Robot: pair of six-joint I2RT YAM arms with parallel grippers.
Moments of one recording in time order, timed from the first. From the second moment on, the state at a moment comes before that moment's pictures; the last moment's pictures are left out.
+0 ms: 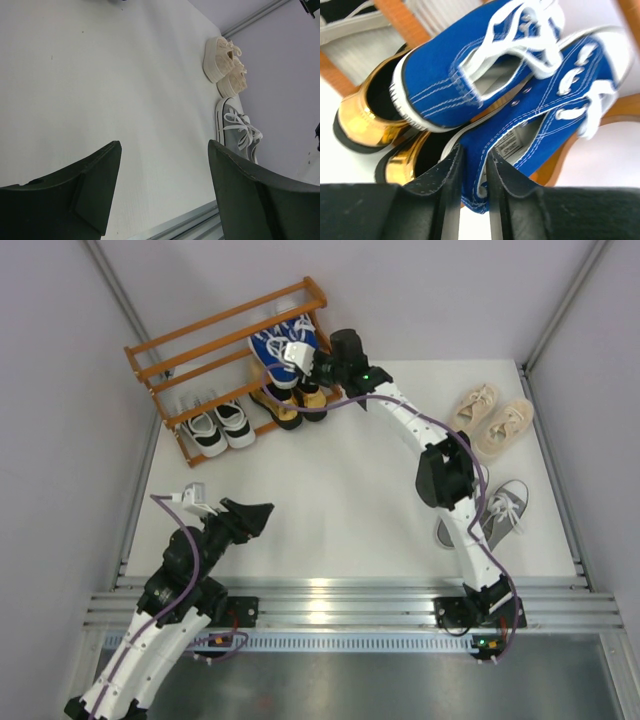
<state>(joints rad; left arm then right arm) -0.52 0.07 0.32 -0.41 -0.09 -0.85 0.59 2.41 2.35 -0.30 -0.34 -0.85</state>
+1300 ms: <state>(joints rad) -0.52 0.03 0.32 -0.43 -0.07 -0.87 0.53 2.19 2.14 -0.20 -0.49 -0.25</state>
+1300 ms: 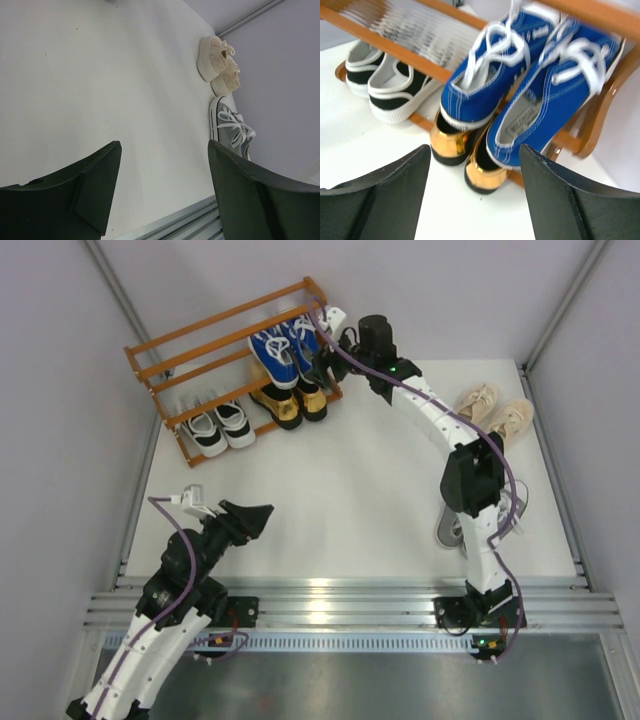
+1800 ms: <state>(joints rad) -0.52 0.03 0.32 -0.43 -0.07 -0.88 0.52 2.21 2.09 -0.19 -0.41 -0.15</state>
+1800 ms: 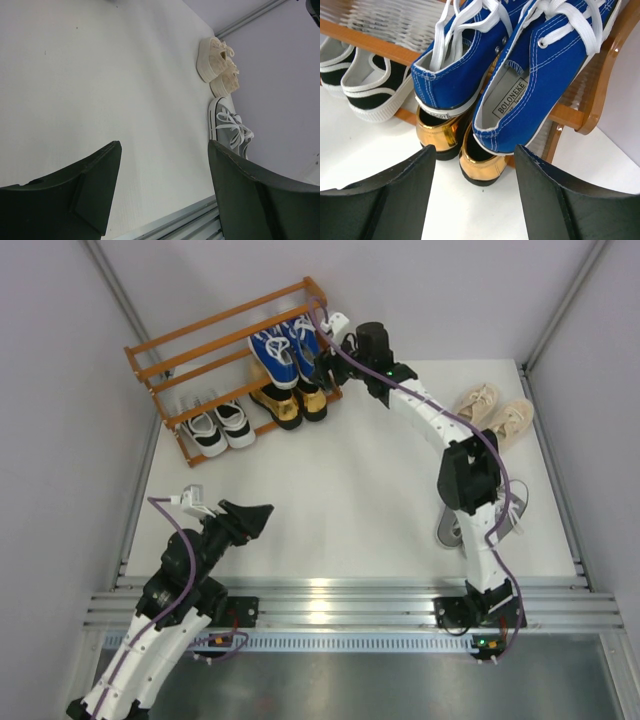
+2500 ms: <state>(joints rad) -0.52 0.03 0.32 -0.43 -0.08 -0.89 0.52 2.29 2.15 -0.12 -0.37 -0.11</state>
